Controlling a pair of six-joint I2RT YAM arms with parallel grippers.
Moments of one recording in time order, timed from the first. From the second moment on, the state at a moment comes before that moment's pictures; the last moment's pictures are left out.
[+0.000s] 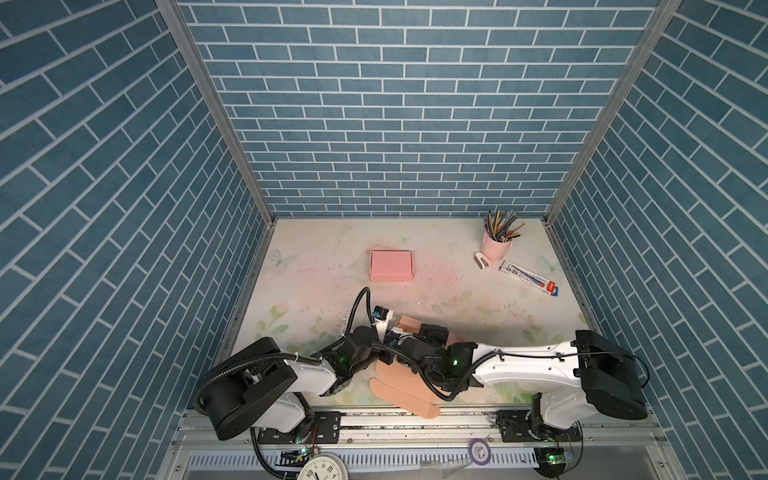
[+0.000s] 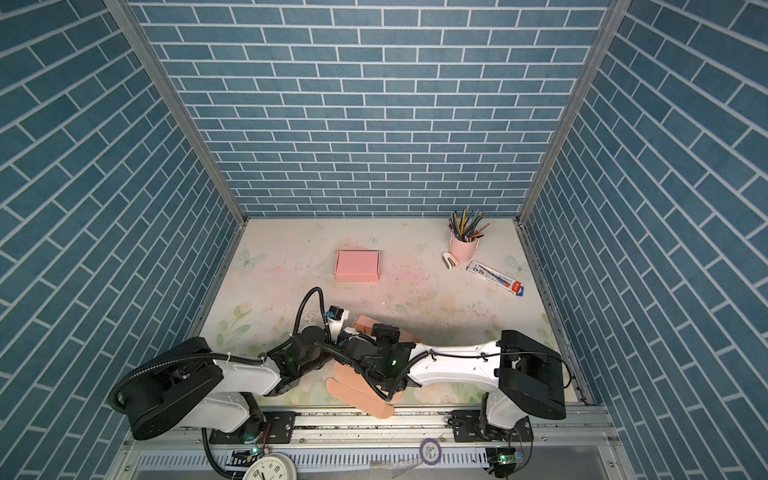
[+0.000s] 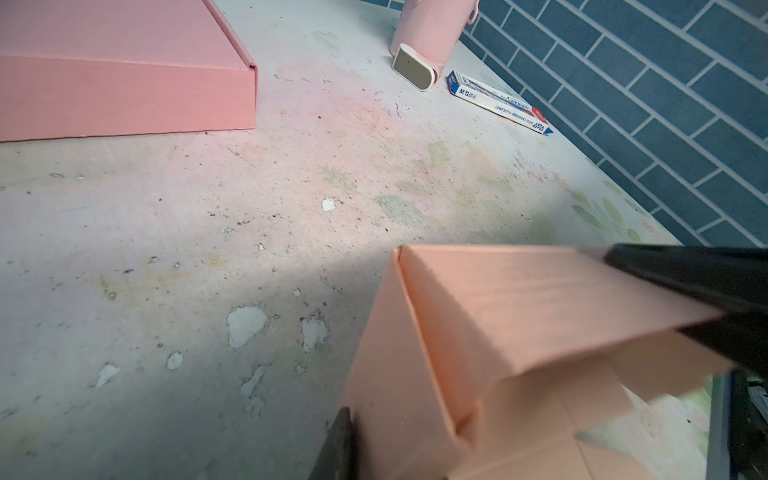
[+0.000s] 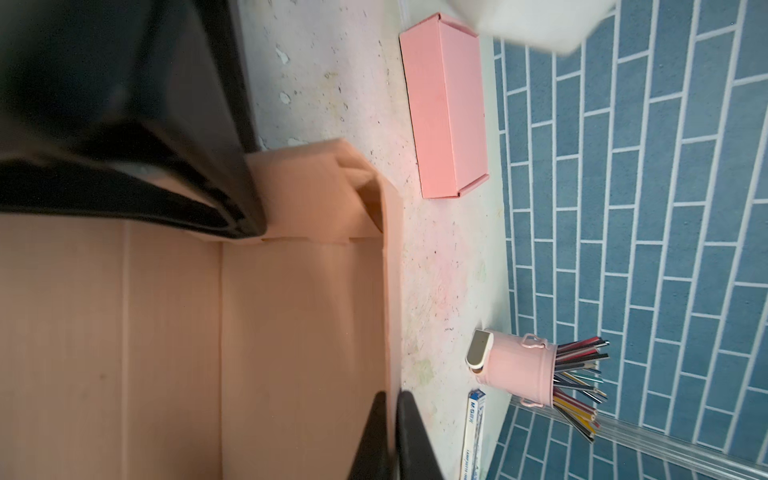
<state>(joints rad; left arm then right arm) -0.86 1.41 0.20 0.76 -0.01 -0.43 1.38 1.52 0.88 -0.35 0.83 -0.38</state>
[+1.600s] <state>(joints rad) -0.92 1.44 0.27 0.74 -0.19 -0.29 0.95 1.42 0.91 -0.19 0.02 0.44</state>
